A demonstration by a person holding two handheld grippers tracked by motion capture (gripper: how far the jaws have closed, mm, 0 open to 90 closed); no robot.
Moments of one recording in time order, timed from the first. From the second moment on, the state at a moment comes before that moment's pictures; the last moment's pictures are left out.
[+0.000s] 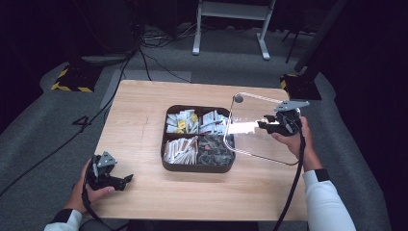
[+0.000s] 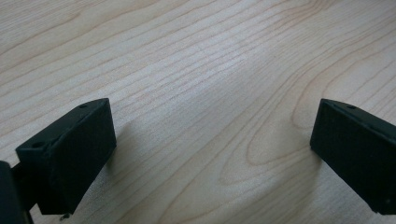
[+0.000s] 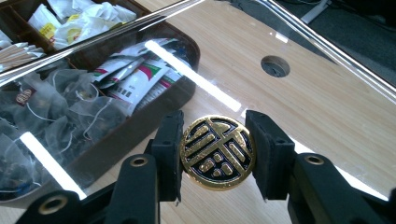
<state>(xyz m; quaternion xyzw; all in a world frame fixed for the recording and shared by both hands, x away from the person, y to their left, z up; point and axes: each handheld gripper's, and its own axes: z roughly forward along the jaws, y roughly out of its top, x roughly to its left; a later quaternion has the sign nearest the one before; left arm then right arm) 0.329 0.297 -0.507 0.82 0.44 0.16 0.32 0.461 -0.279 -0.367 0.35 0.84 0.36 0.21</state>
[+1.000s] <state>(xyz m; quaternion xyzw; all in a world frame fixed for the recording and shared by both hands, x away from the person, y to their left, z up) 0.329 0.297 -0.507 0.82 0.44 0.16 0.32 0.459 -0.318 -0.398 0.38 0.84 0.34 0.19</state>
